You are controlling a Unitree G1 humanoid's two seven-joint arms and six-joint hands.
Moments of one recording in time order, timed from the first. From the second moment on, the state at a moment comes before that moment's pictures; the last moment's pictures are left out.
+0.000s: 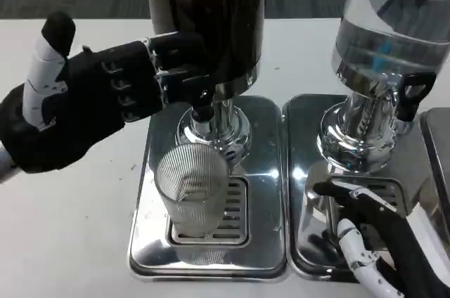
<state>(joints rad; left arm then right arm) -0.29 0.60 0.22 0.17 -0.63 0.22 -1.09 0.58 -0.17 0.13 -0.39 -0.41 -0.17 0.01</state>
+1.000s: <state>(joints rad) -0.29 0.56 0.14 0.09 -0.51 0.08 -1.10 0.56 -0.17 0.12 -0.36 -0.40 -0.17 -0.01</state>
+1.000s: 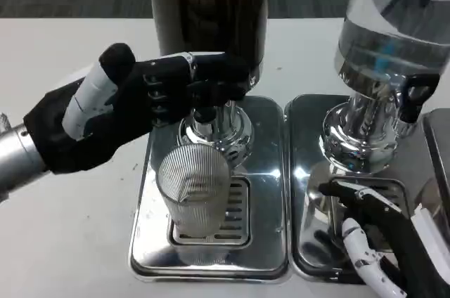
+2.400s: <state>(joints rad) -0.16 0.58 0.13 0.04 -0.34 -0.36 -0.99 0.49 -0.17 0.10 -0.36 -0.34 -0.16 0.04</state>
